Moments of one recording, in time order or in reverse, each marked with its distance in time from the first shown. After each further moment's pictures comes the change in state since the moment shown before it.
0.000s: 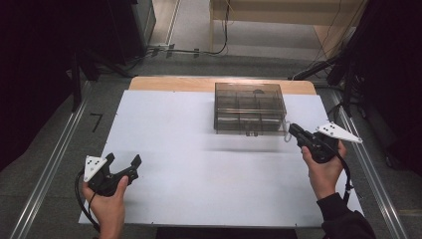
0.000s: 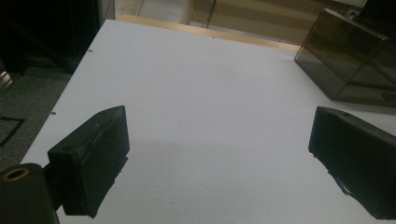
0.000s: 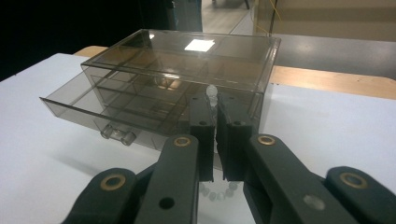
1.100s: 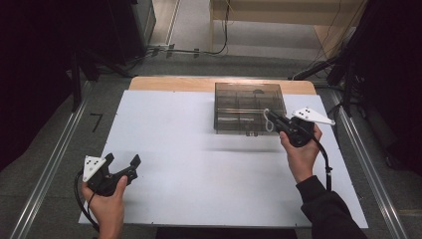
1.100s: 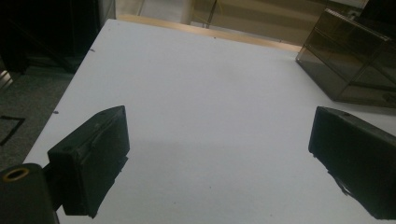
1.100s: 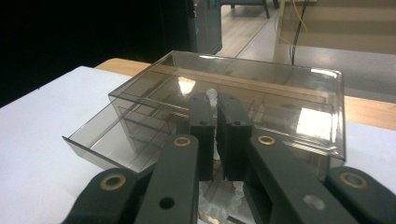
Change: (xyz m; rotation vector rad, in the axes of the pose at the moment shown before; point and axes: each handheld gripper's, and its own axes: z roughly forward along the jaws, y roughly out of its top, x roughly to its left) left arm 0.003 0.000 0.000 0.003 0.001 -0.003; right arm 0.032 0.026 0.050 -0.023 0.072 -0.021
